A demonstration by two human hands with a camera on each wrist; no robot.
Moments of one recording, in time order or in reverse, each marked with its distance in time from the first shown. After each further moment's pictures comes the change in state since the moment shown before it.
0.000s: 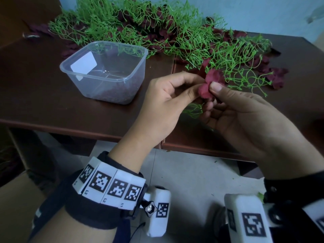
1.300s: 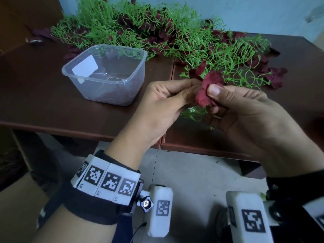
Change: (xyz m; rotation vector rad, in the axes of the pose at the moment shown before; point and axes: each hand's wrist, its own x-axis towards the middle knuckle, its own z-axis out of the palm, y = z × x) left_hand -0.002 0.003 0.002 -0.392 -0.032 -0.193; right_hand -0.005 -0.006 -0.007 -0.152 -0.066 -0.086
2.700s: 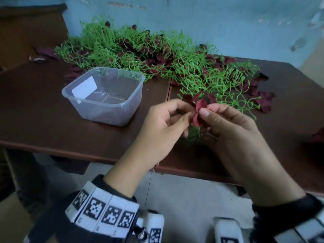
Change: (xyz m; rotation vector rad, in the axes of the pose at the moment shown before) left_hand 0.001 -0.001 0.005 0.416 0.078 0.075; right_hand 0.007 0.008 0.000 -0.023 0.115 -0.085
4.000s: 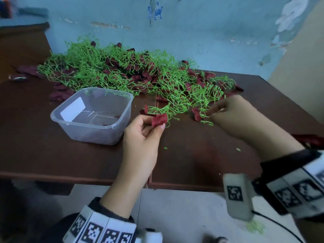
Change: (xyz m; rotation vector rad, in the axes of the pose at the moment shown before) left_hand 0.005 -0.009 -0.006 -0.007 0.363 -0.044; right_hand 0.046 -0.073 -0.013 -1.292 0.196 0.033
